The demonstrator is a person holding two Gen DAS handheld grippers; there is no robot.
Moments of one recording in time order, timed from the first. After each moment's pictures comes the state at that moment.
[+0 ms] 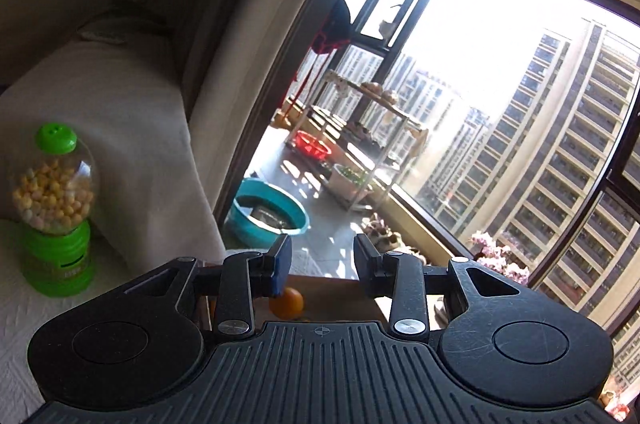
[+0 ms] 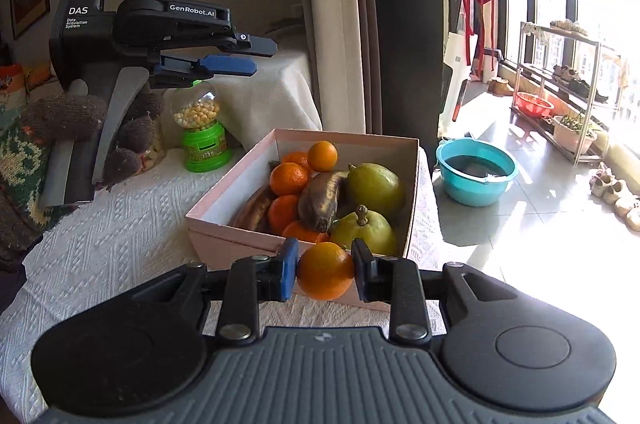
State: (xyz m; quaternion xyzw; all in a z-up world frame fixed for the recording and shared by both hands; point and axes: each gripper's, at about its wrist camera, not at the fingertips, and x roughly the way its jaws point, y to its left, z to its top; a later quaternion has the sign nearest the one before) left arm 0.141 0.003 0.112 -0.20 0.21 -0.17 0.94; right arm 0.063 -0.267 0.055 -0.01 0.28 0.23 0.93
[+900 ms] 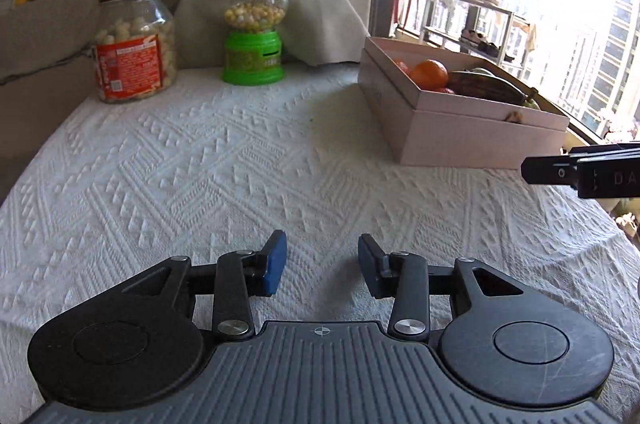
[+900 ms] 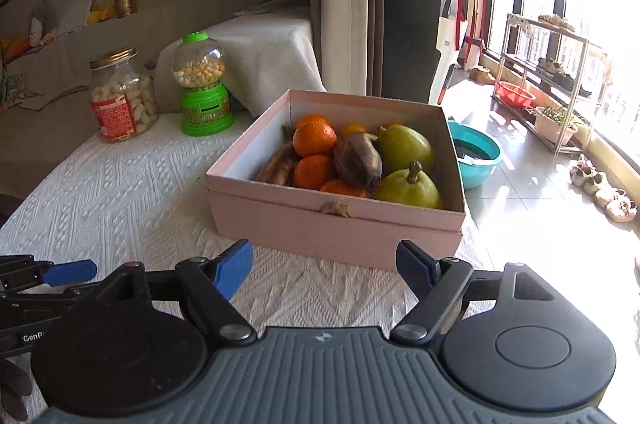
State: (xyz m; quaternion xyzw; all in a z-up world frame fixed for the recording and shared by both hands) left arm -0.050 0.004 -0.006 -0.05 0.31 0.02 0.95; right arm 0.035 -0.203 0.015 -0.05 0.31 0.18 0.93
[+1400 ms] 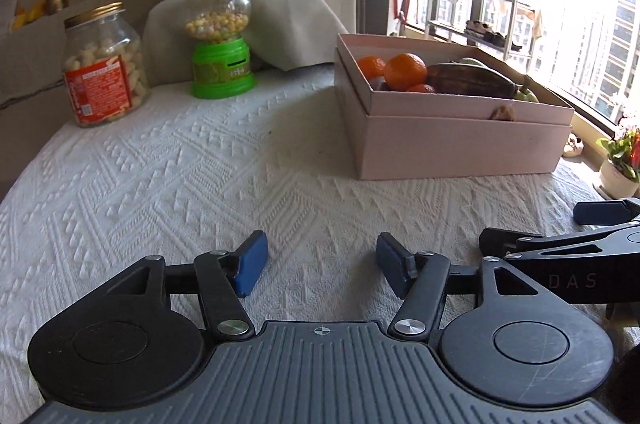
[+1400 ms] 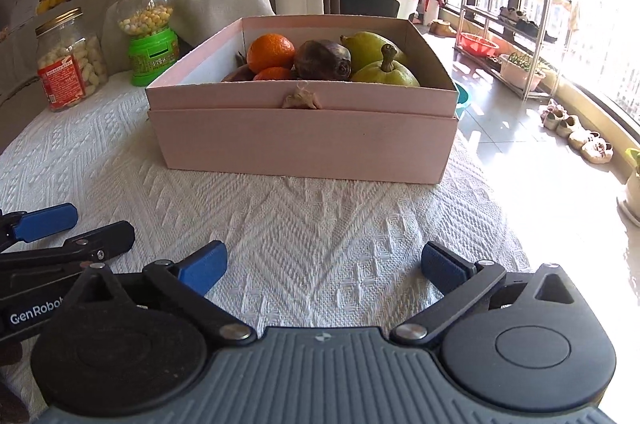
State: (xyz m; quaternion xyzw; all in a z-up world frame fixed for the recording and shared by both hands) left arm -0.017 -0.041 -0.010 -0.01 0.32 0.03 0.95; right arm 0.044 -0.203 -0.036 -0.03 0.35 0.12 0.93
